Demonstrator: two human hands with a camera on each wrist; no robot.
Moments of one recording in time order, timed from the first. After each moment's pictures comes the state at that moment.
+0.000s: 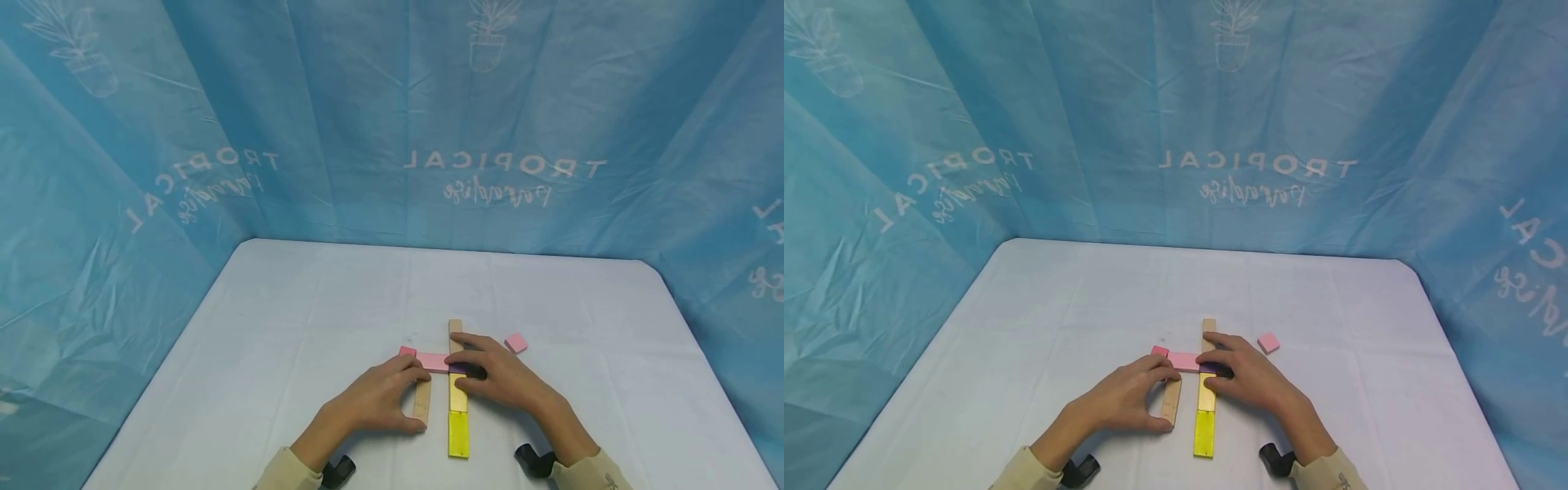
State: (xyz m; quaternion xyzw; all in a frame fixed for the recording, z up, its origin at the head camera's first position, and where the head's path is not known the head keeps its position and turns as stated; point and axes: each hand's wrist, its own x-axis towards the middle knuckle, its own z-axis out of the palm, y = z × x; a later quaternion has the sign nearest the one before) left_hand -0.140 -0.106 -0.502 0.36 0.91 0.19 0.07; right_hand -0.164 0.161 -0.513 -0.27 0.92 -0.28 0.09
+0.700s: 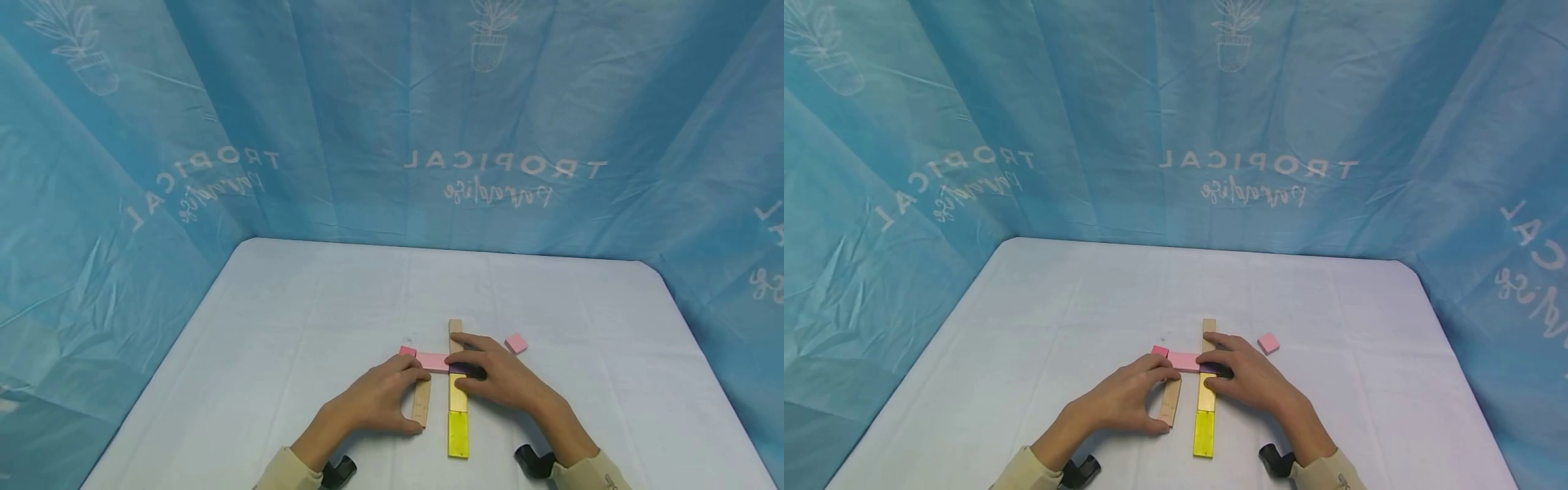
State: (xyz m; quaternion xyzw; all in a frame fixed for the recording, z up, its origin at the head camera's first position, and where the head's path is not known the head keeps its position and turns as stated) left_hand -0.139 -0.107 -0.502 0.36 0.91 0.20 0.07; right_hand -0.164 0.160 -0.514 -0.26 0.92 -0.28 0.08
